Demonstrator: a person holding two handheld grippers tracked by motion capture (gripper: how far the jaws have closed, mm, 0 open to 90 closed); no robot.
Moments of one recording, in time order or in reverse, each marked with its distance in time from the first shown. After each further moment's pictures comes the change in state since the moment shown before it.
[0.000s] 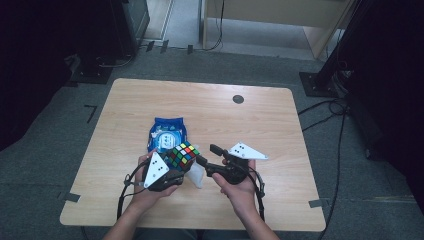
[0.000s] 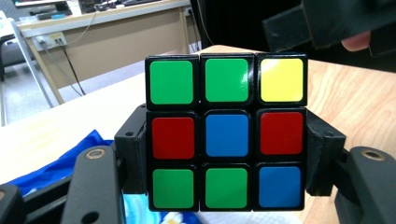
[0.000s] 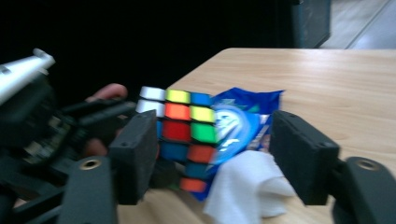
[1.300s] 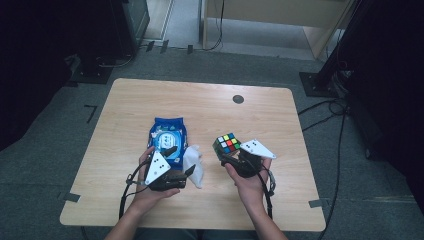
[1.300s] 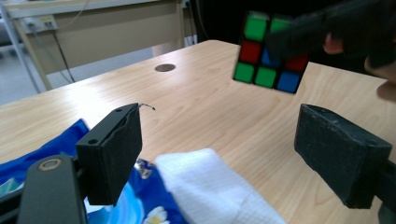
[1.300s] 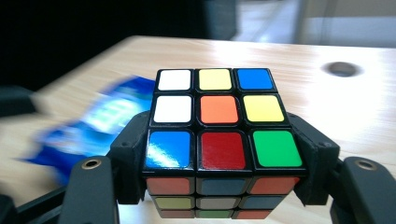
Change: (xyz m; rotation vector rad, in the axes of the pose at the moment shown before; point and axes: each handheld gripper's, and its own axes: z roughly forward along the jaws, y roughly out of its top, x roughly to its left) left arm 0.009 0.000 0.000 0.021 -0.012 -0.092; right arm -0.047 -0.009 -0.008 0.024 -0.396 -0.085
